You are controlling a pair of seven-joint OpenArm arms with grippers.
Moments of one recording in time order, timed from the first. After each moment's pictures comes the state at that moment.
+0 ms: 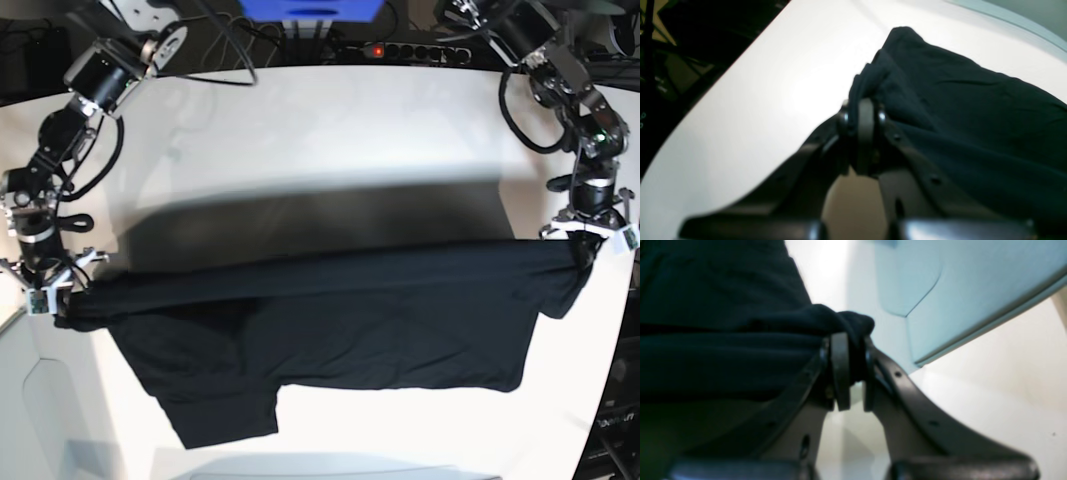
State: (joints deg) left arm 4.5 -9.7 -43.2 99.7 -21.3 -18.9 35.1; right arm 8.4 5.1 38.6 93.8 -17.1 39.9 -22.9
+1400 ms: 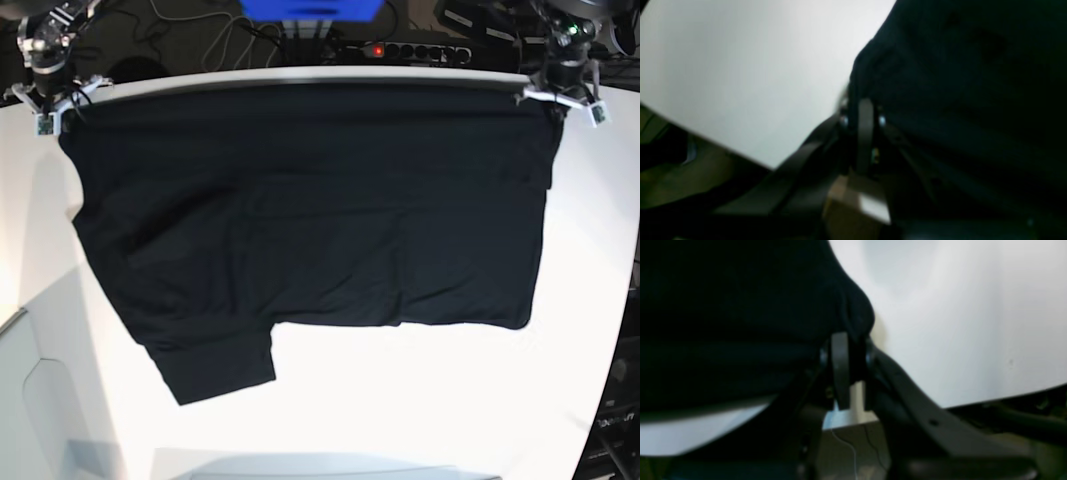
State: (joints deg) left arm 32.0 -2.9 -47.9 100.1 -21.3 -19.3 34.3; right arm -24.1 -1.6 52.8 94.1 -17.4 41.7 -12.6
